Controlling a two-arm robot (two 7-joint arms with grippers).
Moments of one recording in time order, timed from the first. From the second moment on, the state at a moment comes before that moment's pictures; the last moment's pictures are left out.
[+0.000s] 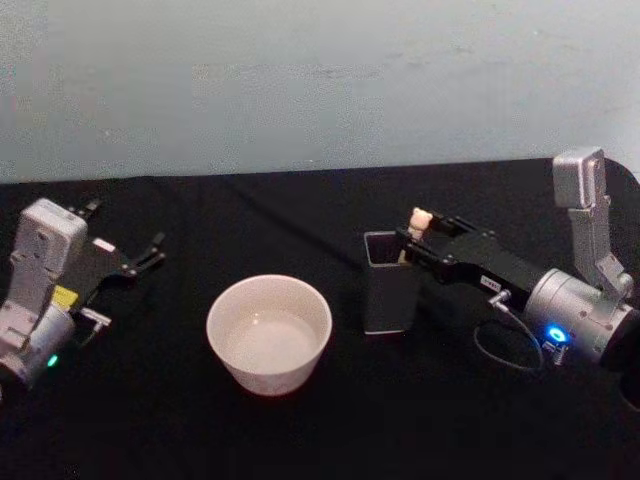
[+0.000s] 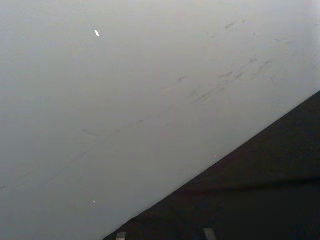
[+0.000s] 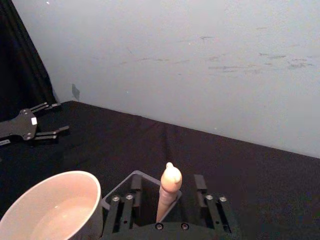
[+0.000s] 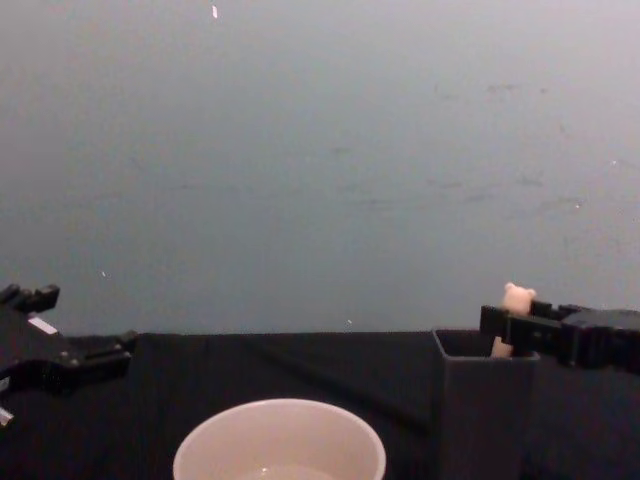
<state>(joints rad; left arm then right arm) -0.20 0.60 0.45 -1.41 -0.25 -0.12 0.03 0.23 0.49 -0.38 -1.46 0.61 0.10 0.42</state>
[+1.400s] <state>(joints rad) -0.20 0.60 0.45 -1.41 -0.25 -0.12 0.03 0.18 0.30 -0.30 -1.33 0.14 -0.09 -0.10</state>
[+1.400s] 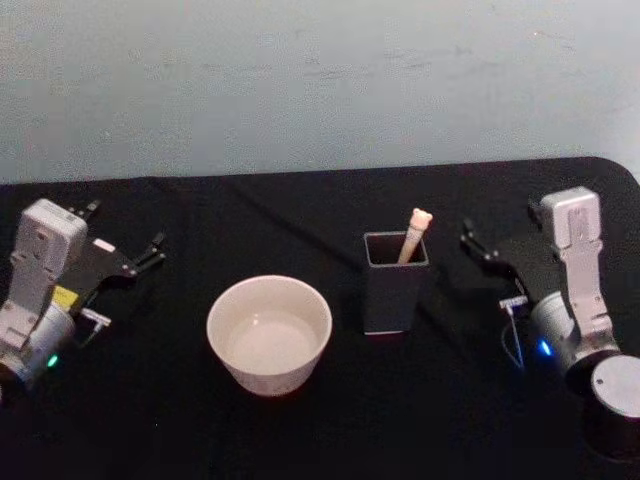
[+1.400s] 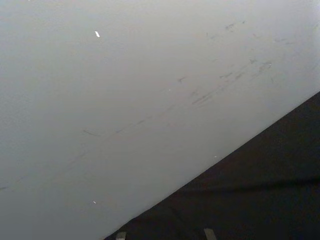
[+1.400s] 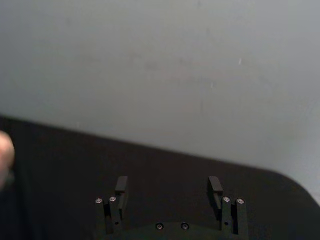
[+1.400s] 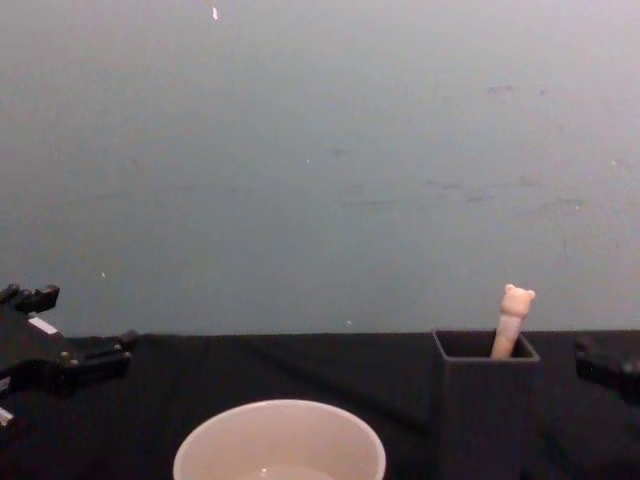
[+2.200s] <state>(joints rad) -0.20 0.60 0.45 -1.41 -0.25 -0.12 0.03 0.18 0.30 -0.29 -1.30 0.13 -0.07 -0.09</state>
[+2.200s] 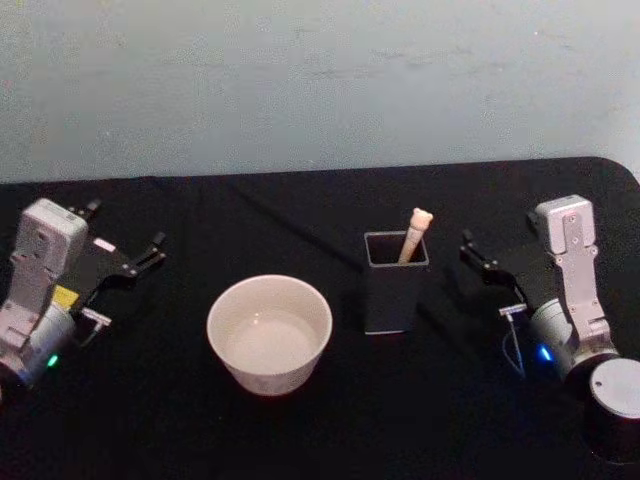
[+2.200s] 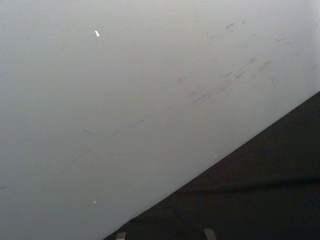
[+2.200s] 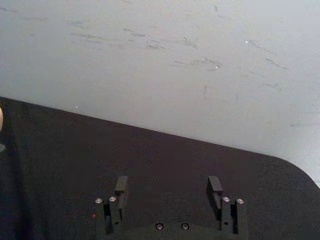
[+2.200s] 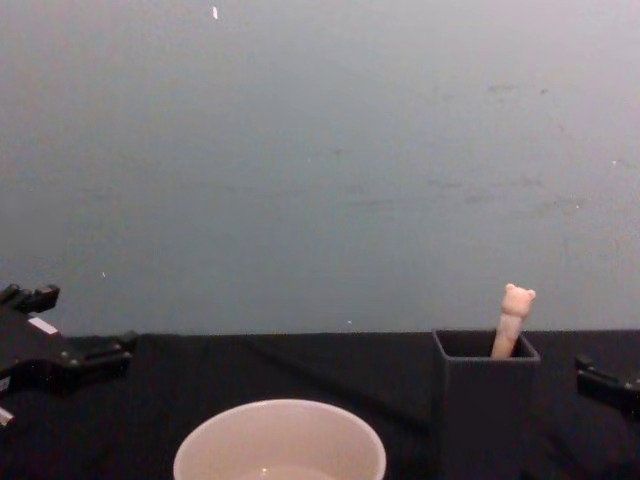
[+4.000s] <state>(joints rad) -0.20 0.60 0.45 -1.41 -0.25 -0.12 0.03 0.18 0.30 -0.30 -1.30 0.13 -0.07 -0.09</state>
